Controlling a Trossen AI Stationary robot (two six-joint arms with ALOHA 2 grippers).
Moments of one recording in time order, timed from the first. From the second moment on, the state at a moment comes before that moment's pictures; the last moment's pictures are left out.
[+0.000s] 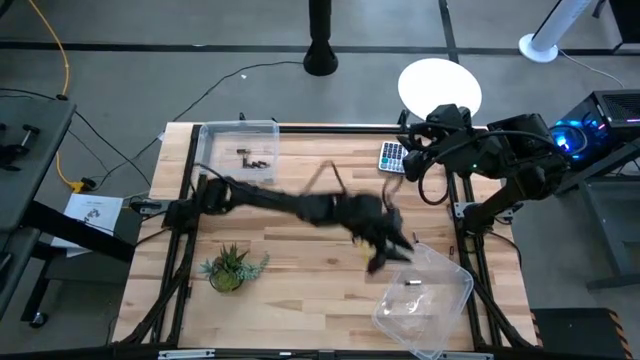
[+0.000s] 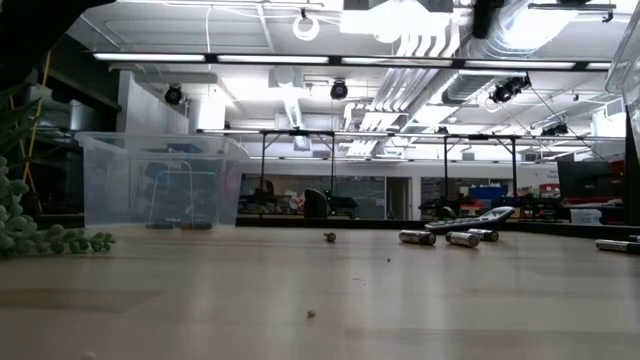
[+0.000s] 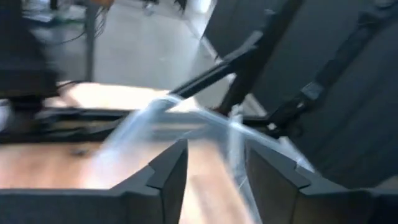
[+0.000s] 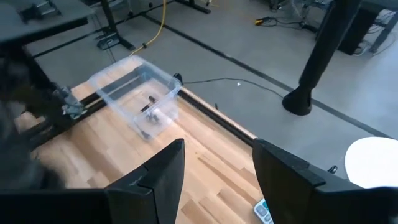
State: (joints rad) left arm -0.11 2.26 2.06 -0.07 0.33 -0.24; right arm 0.23 1.53 2.31 -1.57 0.81 0.69
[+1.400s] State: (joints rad) left arm 0.09 2.06 1.36 -0.52 -0.17 -0.80; right arm 0.19 1.53 2.31 -1.57 0.80 0.60
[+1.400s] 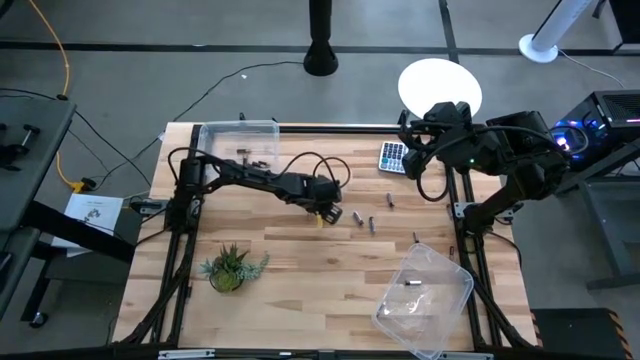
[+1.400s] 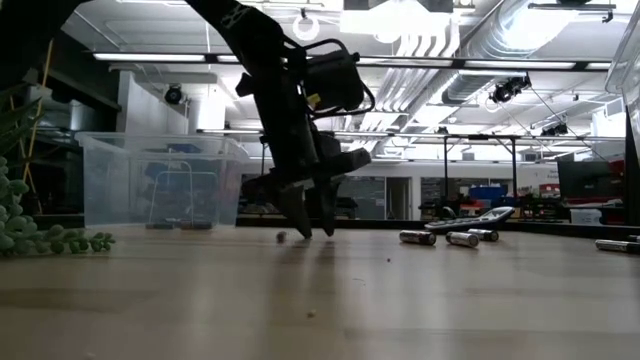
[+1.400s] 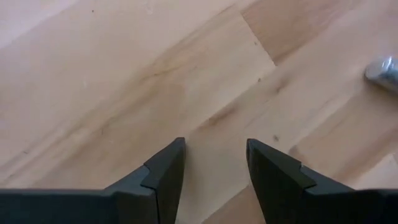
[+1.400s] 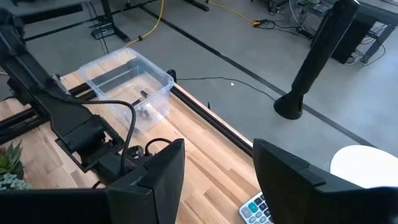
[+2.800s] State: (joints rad) left arm -0.03 1.82 0.98 -0.45 -0.29 -1.11; right arm 0.19 1.53 2.31 -1.57 0.80 0.60
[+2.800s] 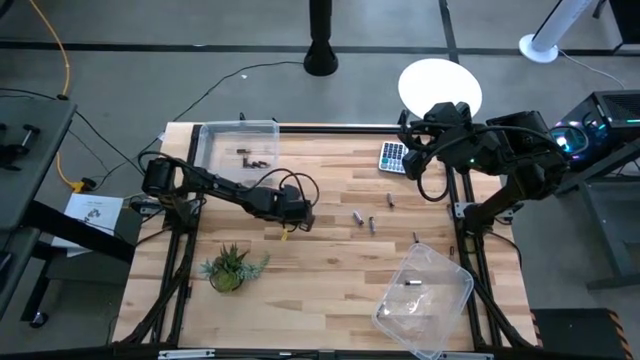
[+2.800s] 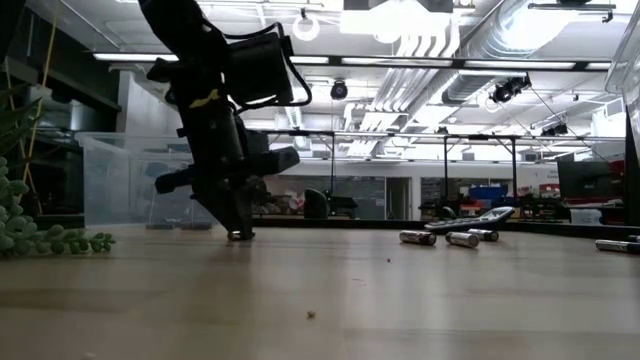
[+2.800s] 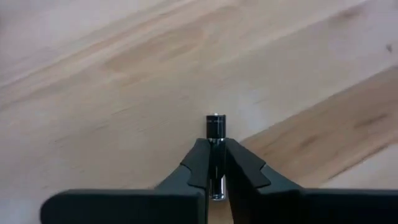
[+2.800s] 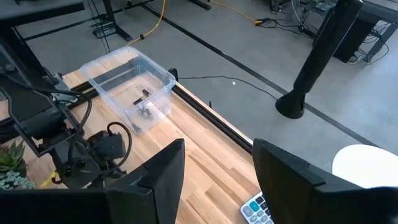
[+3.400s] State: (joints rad) left arm -0.05 1.87 1.46 0.06 -0.01 -0.44; right arm 0.19 1.53 2.31 -1.57 0.82 0.66
